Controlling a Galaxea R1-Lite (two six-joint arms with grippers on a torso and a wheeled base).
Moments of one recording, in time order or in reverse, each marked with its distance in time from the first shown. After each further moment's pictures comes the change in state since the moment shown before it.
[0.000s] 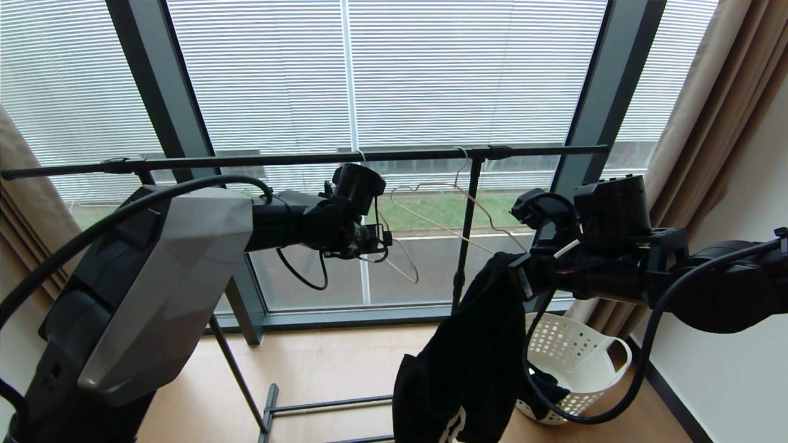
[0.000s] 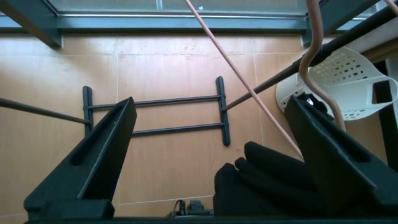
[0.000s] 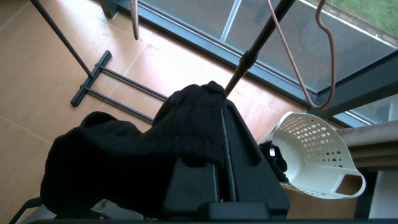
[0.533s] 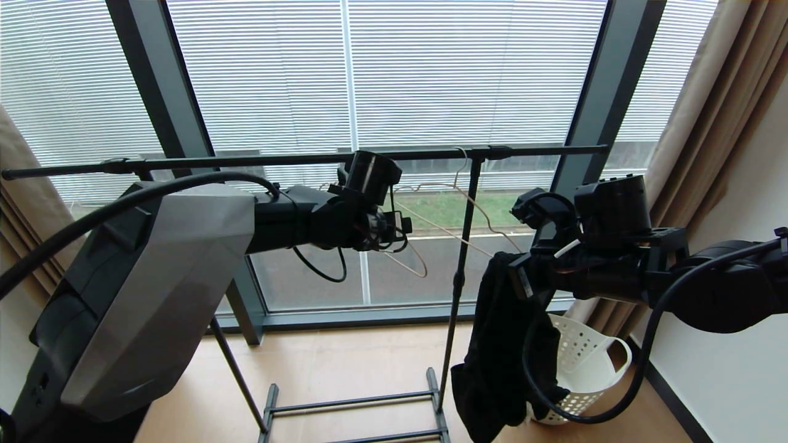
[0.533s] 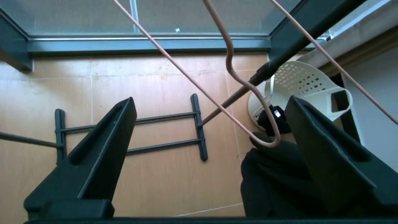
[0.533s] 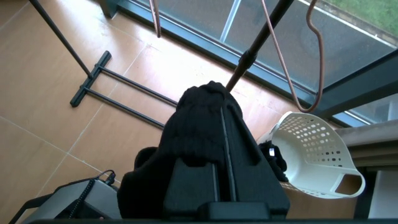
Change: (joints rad) left arm -0.057 -0.026 0.000 -0.093 -0.017 -0.008; right arm -0.001 0.000 -0.001 0.000 0.000 0.000
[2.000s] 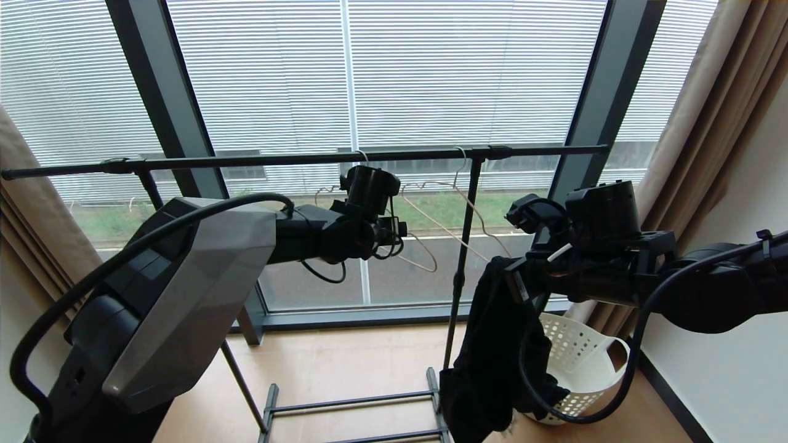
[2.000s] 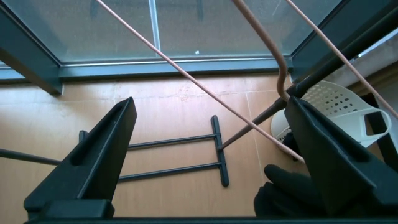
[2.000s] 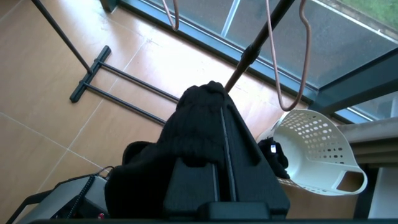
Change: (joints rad) left arm 0.015 0.061 0.020 -0.153 0.096 0.084; right arm 0.001 0.027 -0.004 -0.001 0.000 0.000
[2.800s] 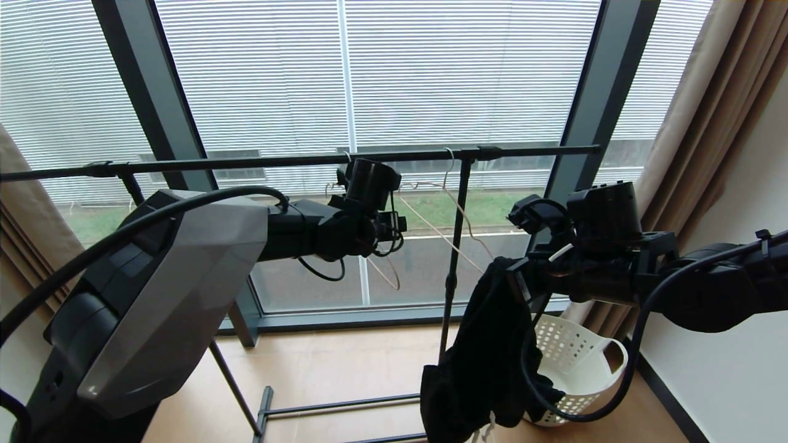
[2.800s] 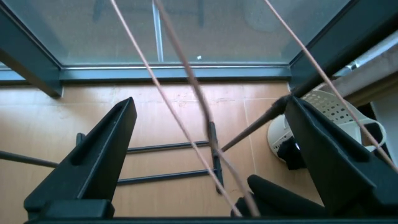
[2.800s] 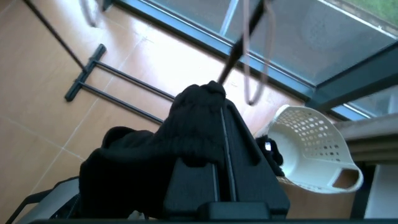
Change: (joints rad) left arm -0.008 -0.040 0.032 -0.003 0.038 -0.014; right arm -0.004 0.002 0.002 0.000 -0.003 -0.001
